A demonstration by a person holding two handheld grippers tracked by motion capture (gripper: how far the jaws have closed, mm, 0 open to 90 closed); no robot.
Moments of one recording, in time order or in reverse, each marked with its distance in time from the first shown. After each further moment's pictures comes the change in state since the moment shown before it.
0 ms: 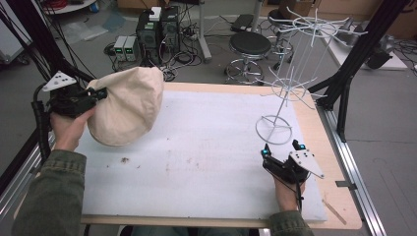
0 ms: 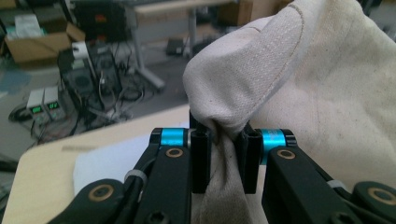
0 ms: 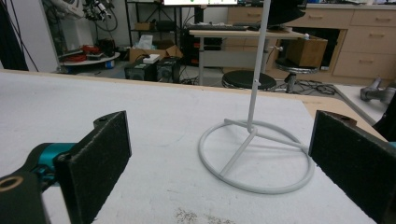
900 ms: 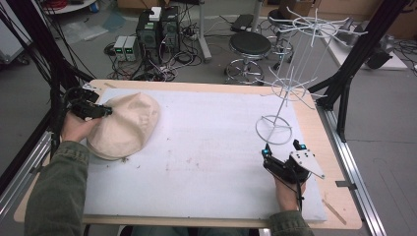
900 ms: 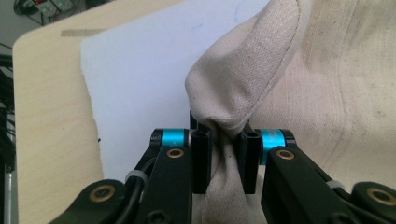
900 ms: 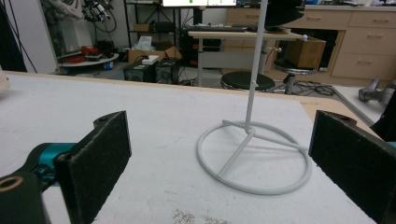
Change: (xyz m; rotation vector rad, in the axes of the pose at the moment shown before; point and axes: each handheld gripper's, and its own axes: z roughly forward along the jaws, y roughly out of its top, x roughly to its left) left arm 0.040 -0.053 0.072 0.548 0.089 0.071; right arm -0.001 0.000 0.000 -0.004 -0.005 0.003
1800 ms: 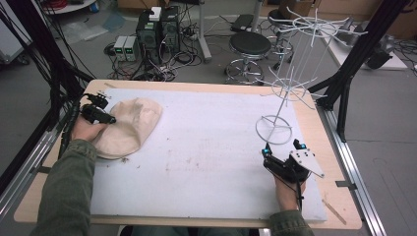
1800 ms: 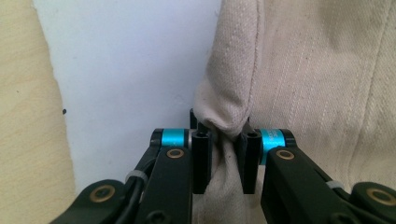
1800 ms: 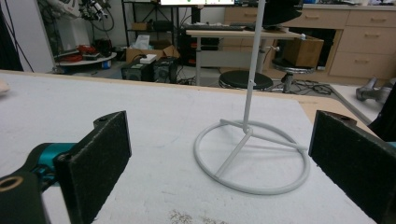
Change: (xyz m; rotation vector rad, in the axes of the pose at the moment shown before) left arm 0.011 -0.015 0.059 0.218 0.010 -0.023; right arm -0.001 0.000 0.002 0.004 -0.007 -0.001
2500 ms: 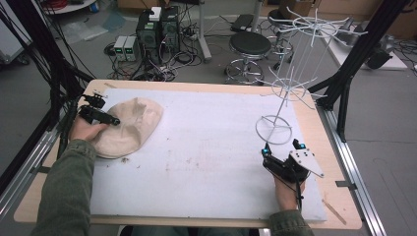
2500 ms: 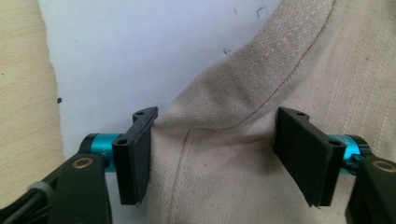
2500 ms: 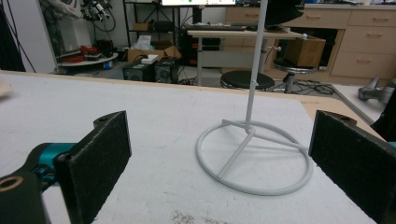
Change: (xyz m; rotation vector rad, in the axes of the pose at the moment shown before) left arm 0.011 -0.005 0.009 -0.009 -0.046 -0.089; right arm 0.001 0.000 0.001 -0.002 0.005 0.001
